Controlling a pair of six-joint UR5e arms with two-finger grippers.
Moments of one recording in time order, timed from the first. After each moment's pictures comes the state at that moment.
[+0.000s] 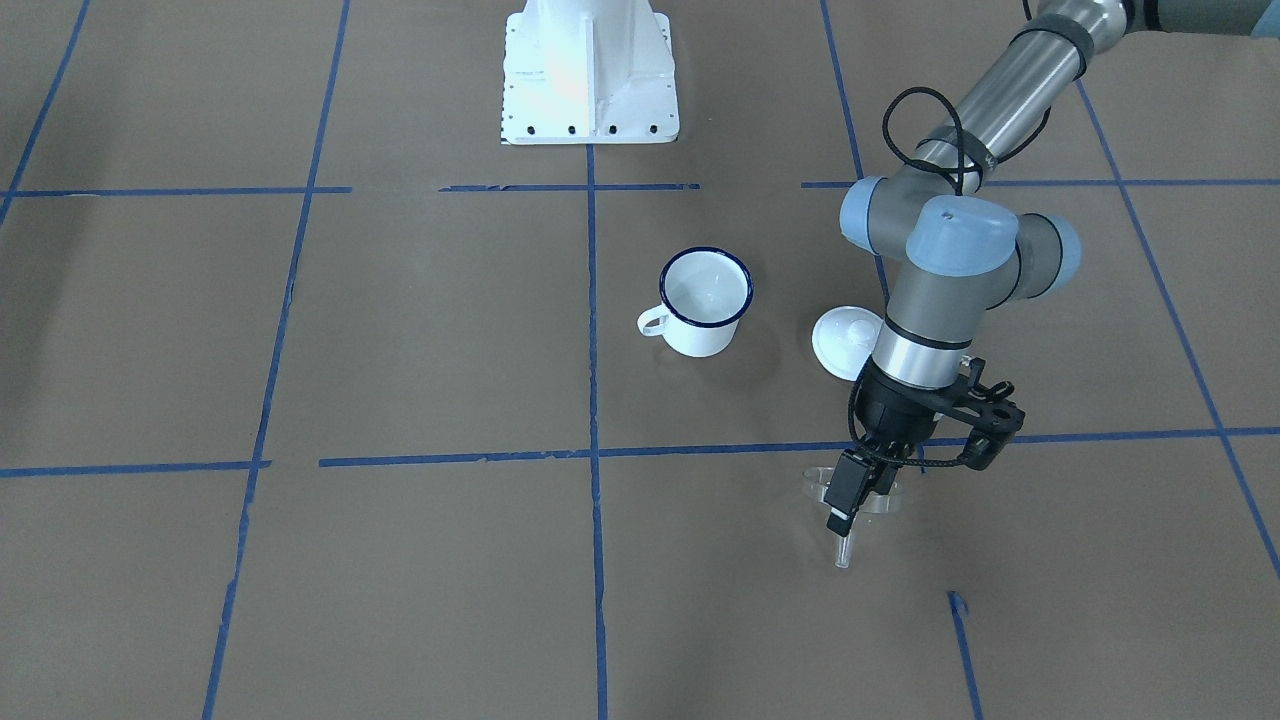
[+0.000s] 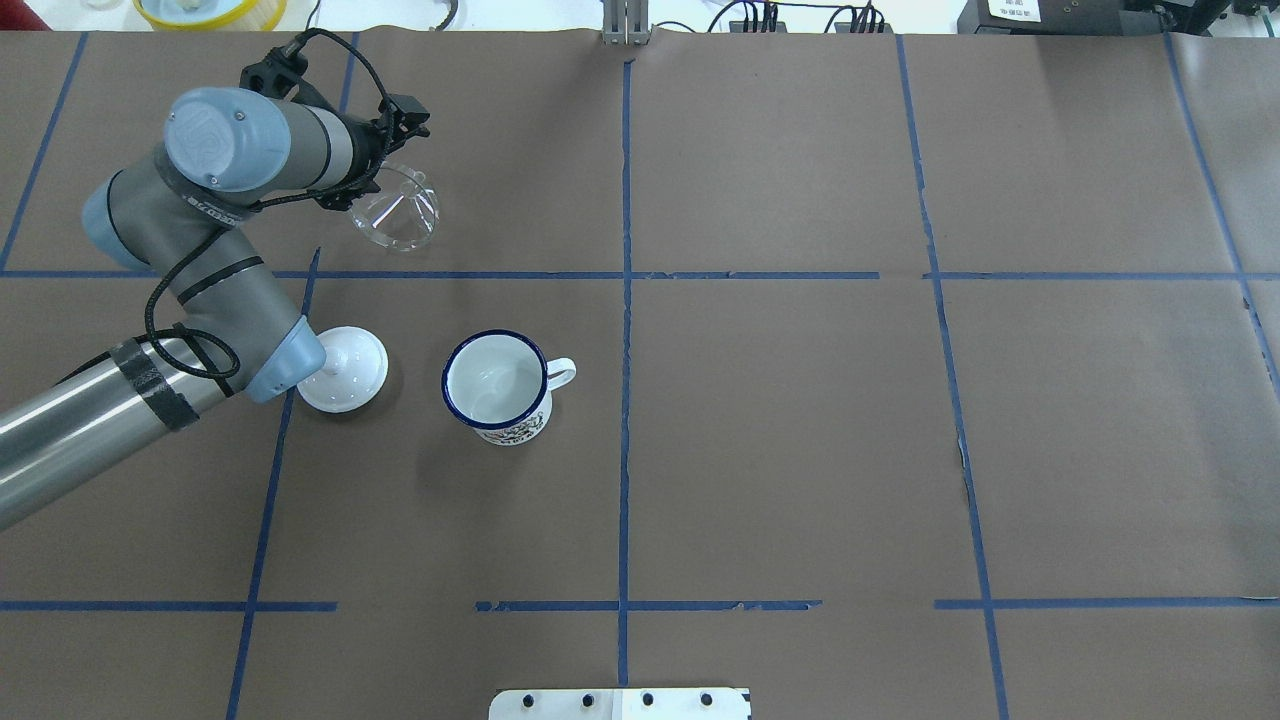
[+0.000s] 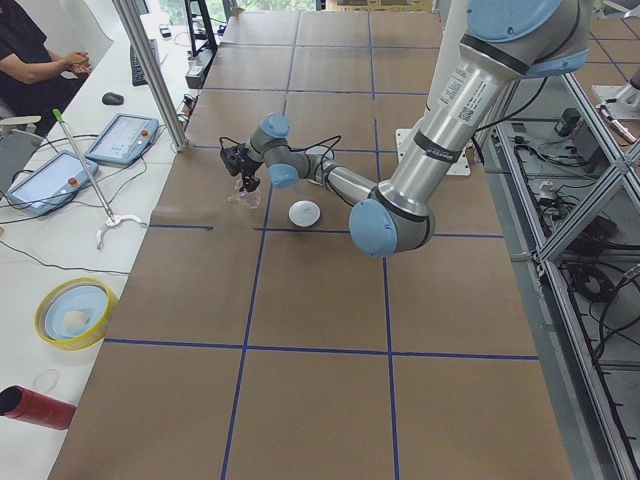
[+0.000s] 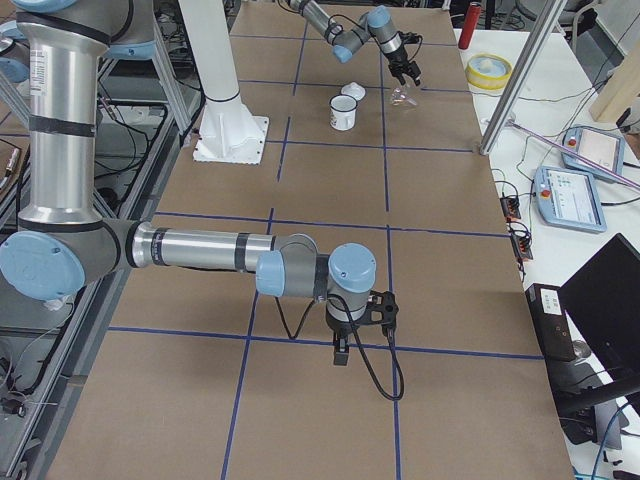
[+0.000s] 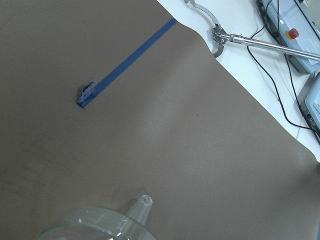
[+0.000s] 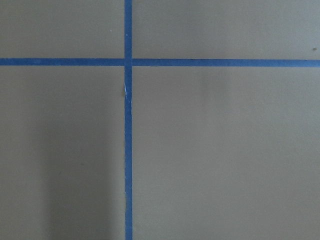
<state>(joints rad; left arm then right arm) -0.81 -2.15 -1.33 -2.30 -1.66 -1.80 1.57 -1.68 1.66 -1.57 2.29 0.01</state>
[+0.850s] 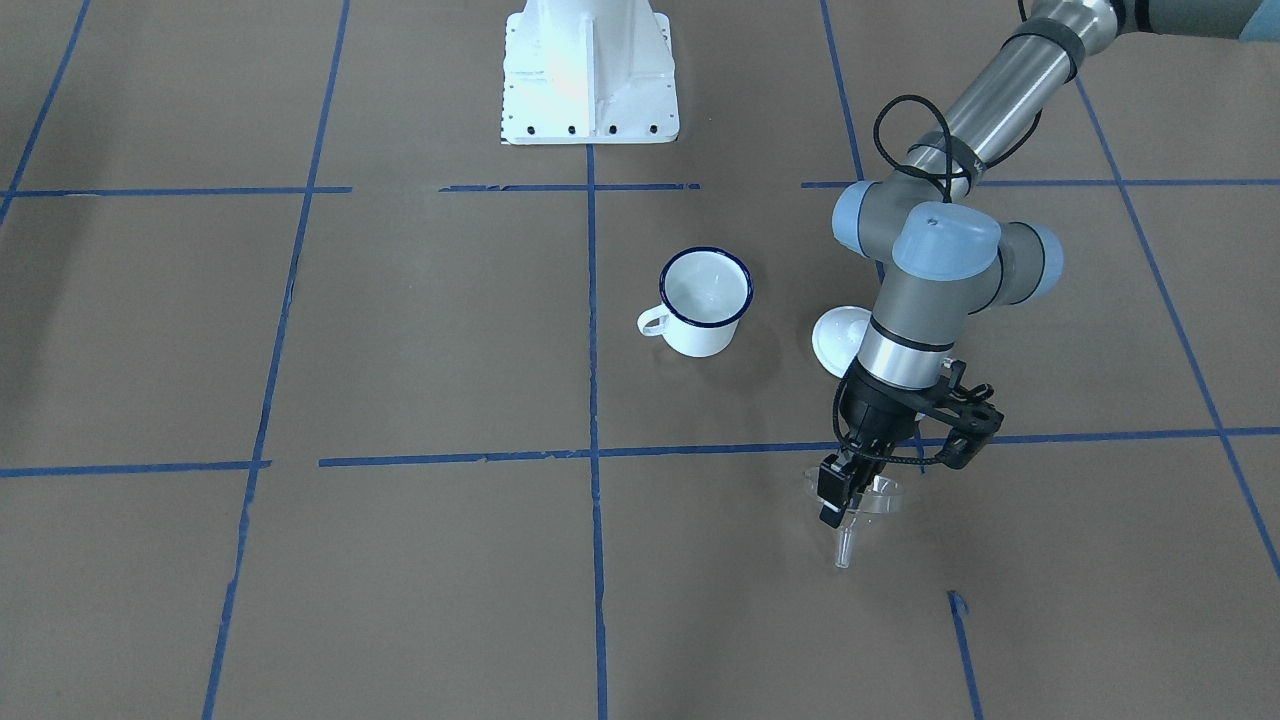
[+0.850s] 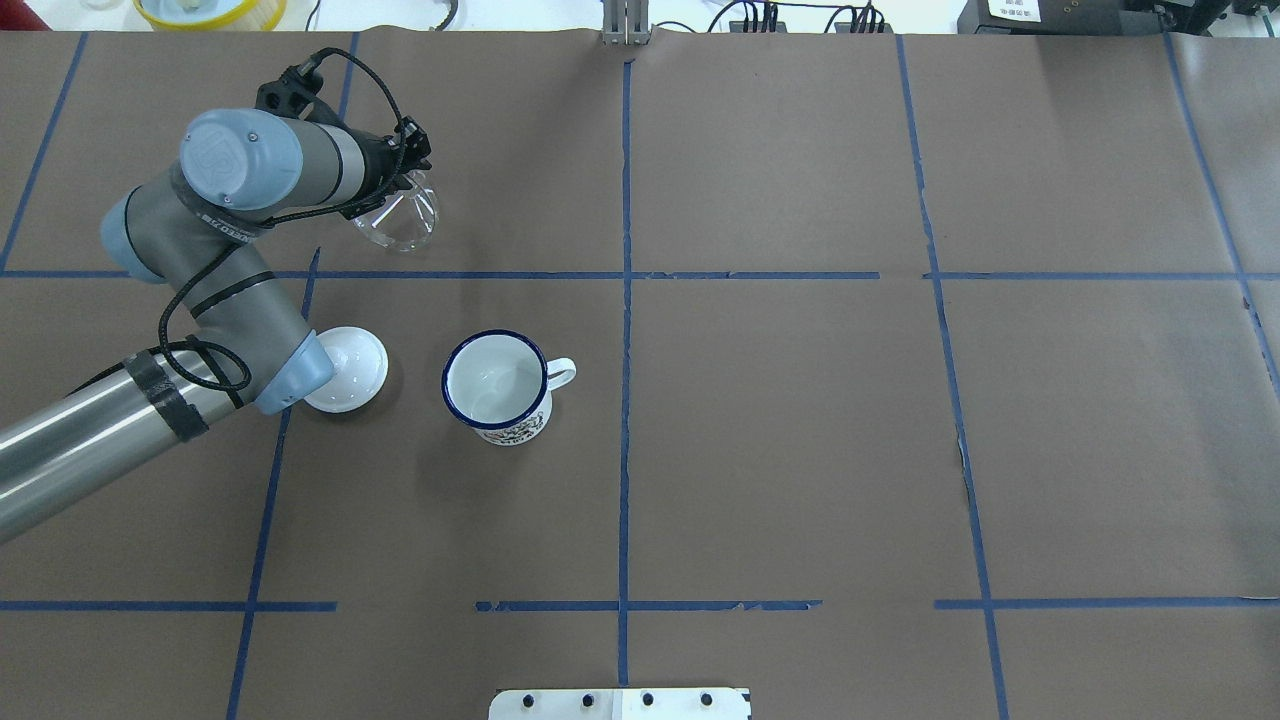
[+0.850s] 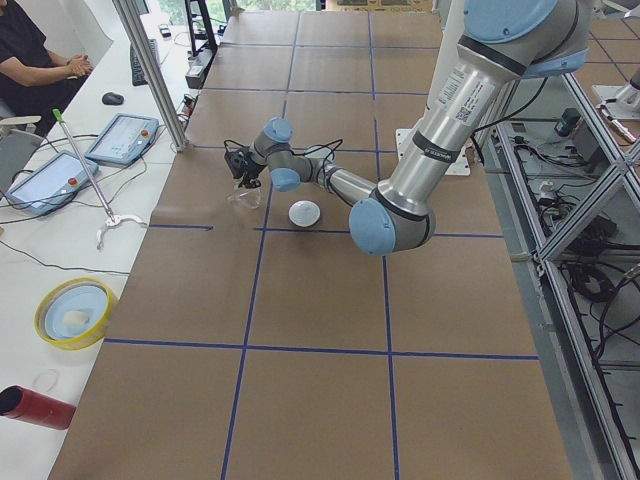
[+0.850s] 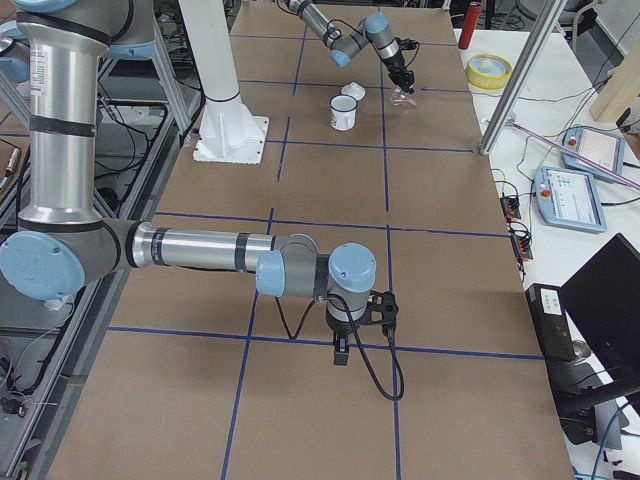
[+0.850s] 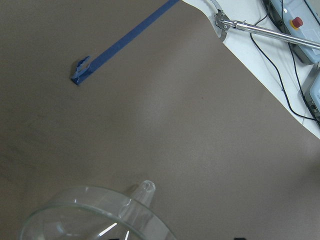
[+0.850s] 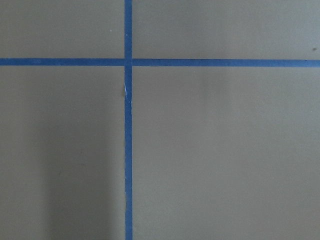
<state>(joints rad) -0.79 -2.16 -1.30 -2.35 -1.66 -1.80 1.57 -1.68 1.66 -1.57 2.29 0.01</state>
